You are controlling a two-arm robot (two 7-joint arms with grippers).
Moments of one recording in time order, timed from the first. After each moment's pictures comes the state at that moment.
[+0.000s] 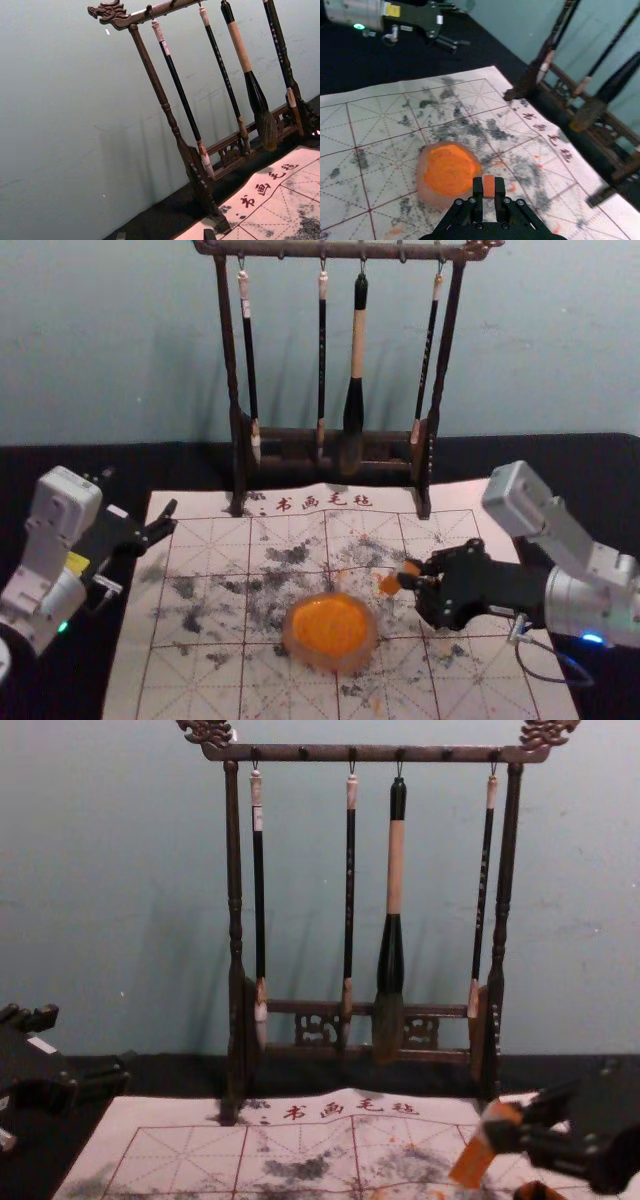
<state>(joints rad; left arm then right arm) -0.20 0.60 0.45 -1.41 -0.25 -0.12 0.03 0.26 0.69 -0.51 -1.69 0.31 0.26 0.59</state>
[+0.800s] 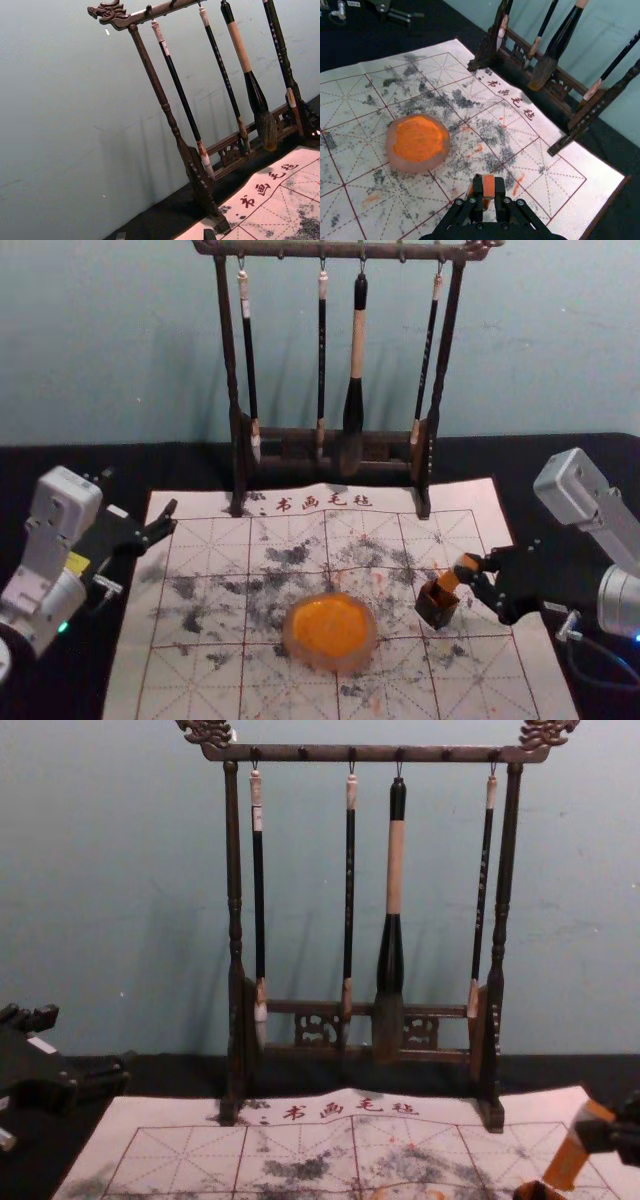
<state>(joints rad) -0.20 0.60 0.45 -1.41 -0.25 -0.12 0.03 0.17 0.76 -0.40 -1.76 0.35 0.38 0.50</state>
